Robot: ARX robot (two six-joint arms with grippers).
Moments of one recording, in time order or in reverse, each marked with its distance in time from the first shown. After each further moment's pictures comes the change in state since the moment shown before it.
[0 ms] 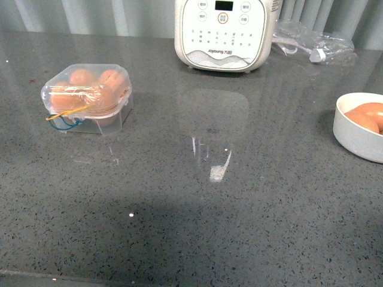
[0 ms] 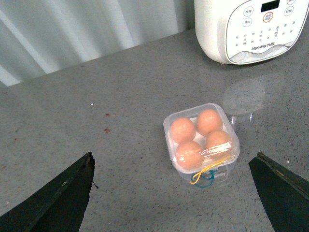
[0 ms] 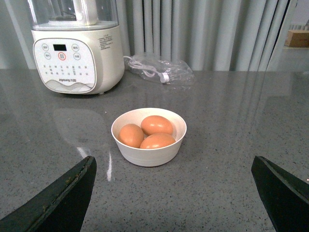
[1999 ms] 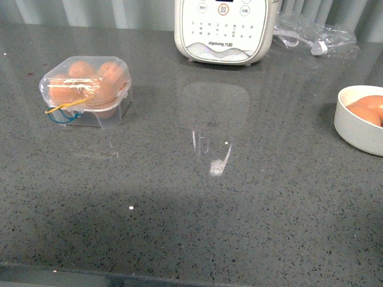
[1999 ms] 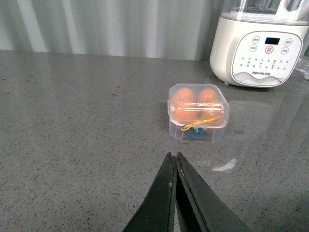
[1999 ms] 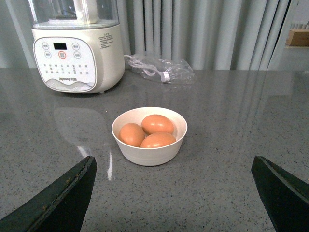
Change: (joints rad) left arm 0.034 -0.914 -0.661 -0.009 -0.070 -0.325; right arm 0.000 0.000 0.000 0.000 0.000 0.000
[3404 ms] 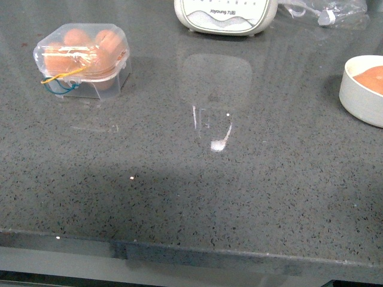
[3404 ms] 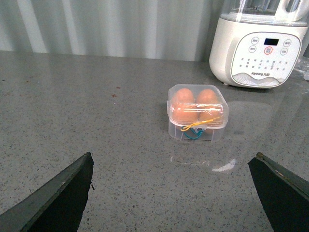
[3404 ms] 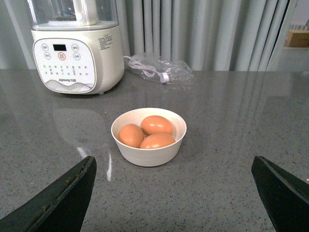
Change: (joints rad) left arm 0.000 0.000 0.000 0.000 0.000 -0.001; right arm 0.000 0.000 0.000 0.000 0.000 0.000
